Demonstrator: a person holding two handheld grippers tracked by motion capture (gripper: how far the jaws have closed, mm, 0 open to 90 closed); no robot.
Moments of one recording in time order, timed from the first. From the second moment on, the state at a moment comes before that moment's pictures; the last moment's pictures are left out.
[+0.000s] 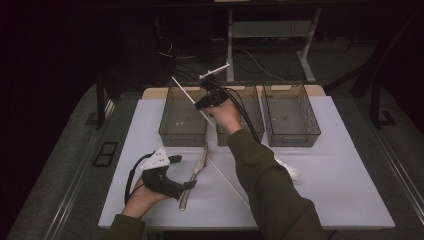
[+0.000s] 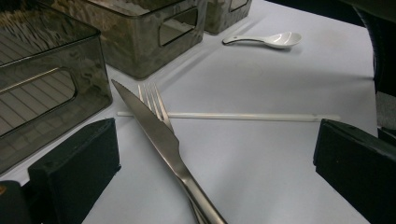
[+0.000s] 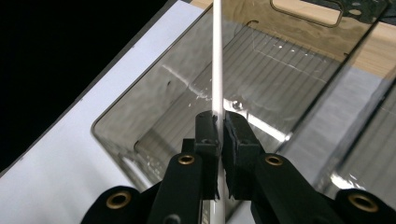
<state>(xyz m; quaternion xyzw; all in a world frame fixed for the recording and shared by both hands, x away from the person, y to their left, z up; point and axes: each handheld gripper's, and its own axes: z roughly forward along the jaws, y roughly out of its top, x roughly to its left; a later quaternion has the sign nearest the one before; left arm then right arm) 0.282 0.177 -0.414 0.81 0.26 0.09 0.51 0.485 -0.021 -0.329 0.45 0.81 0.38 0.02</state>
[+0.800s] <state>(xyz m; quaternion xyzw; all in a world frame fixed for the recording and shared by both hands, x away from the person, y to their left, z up) 0.282 0.178 -0.414 0.81 0.26 0.09 0.52 0.504 0.017 -0.367 0.47 0.81 0.36 0.02</state>
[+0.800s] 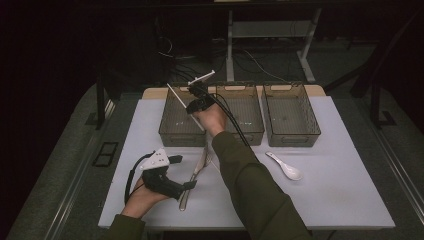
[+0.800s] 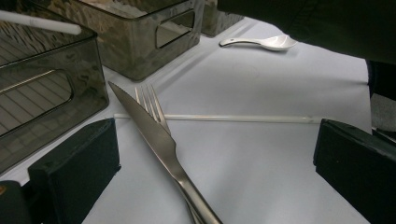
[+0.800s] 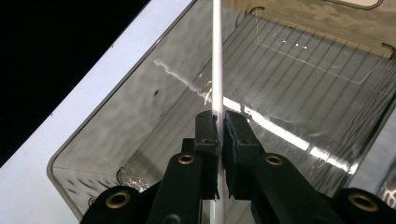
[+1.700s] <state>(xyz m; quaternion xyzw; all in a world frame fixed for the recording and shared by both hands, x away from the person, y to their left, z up) 0.281 0.177 -0.414 0.82 0.26 0.09 0.51 0.499 0.018 -0.370 0.44 0.83 0.34 0.01</state>
